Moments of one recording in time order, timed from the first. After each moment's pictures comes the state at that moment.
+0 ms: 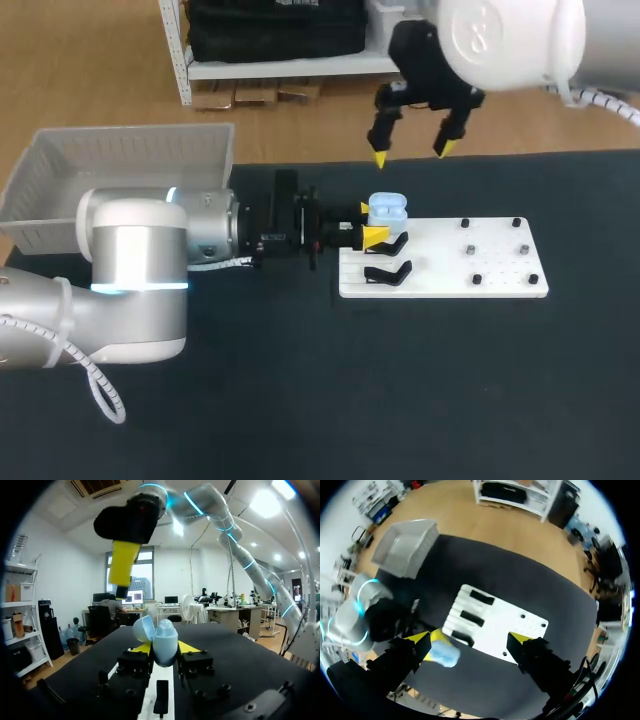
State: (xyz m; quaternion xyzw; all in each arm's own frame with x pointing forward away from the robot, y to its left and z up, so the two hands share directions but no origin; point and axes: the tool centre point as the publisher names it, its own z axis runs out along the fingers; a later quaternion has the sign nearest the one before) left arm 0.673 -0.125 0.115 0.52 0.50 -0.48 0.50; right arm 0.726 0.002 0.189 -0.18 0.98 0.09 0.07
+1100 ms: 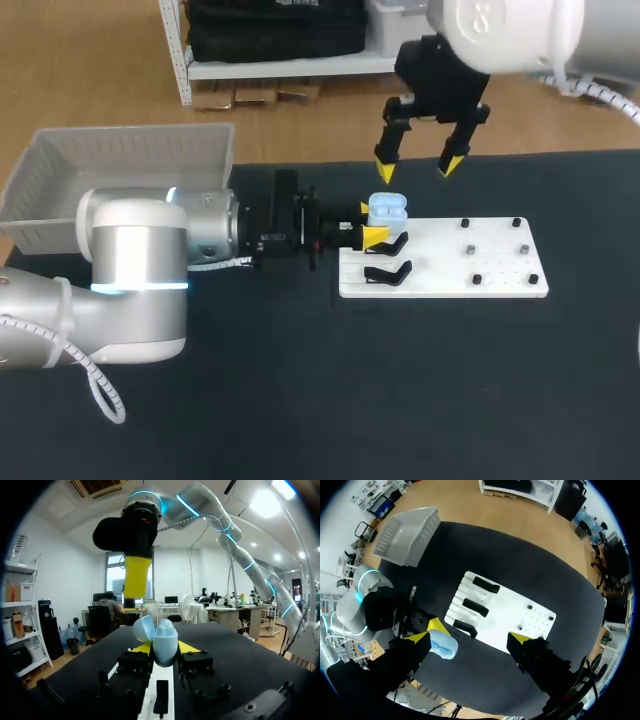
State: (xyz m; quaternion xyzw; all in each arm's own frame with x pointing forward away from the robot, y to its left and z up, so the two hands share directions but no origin) left arm 0.673 -0.125 0.115 0.52 0.50 -0.48 0.50; right arm 0.710 -0.001 0.181 -0.20 0.97 0.12 0.02
